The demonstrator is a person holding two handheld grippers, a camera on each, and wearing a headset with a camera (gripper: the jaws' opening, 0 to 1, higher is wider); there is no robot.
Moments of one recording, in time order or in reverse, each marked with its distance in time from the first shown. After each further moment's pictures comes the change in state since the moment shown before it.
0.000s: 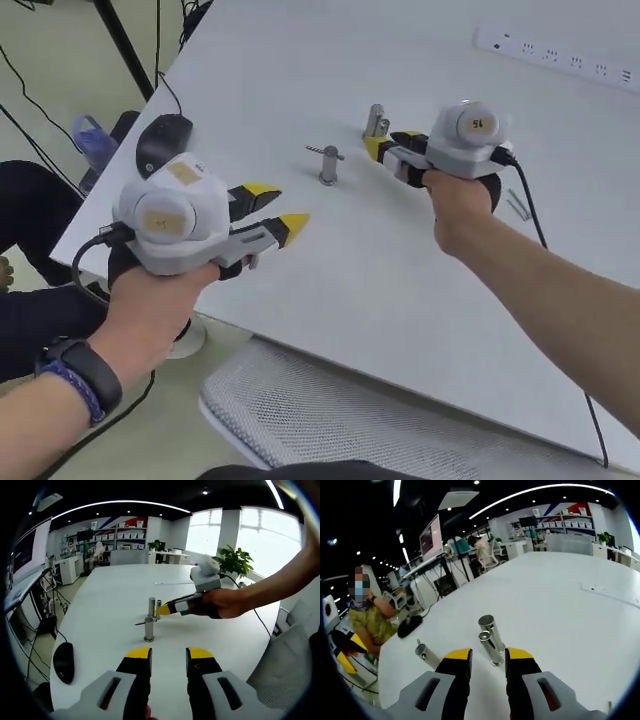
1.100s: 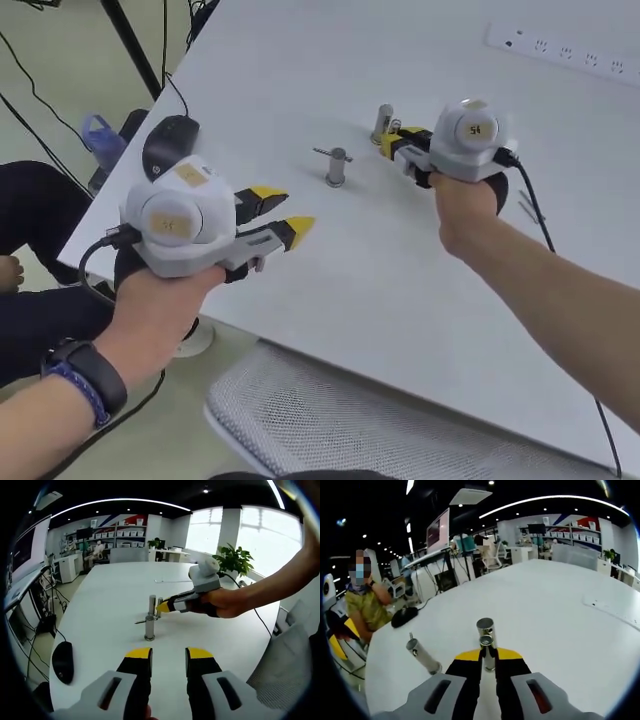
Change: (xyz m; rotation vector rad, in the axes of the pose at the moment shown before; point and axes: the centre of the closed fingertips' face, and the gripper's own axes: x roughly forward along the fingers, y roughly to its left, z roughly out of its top) left arm 0.003 0.004 0.000 -0.003 0.019 -0.005; right arm 0.005 -0.004 0.007 -0.142 -0.010 -0.029
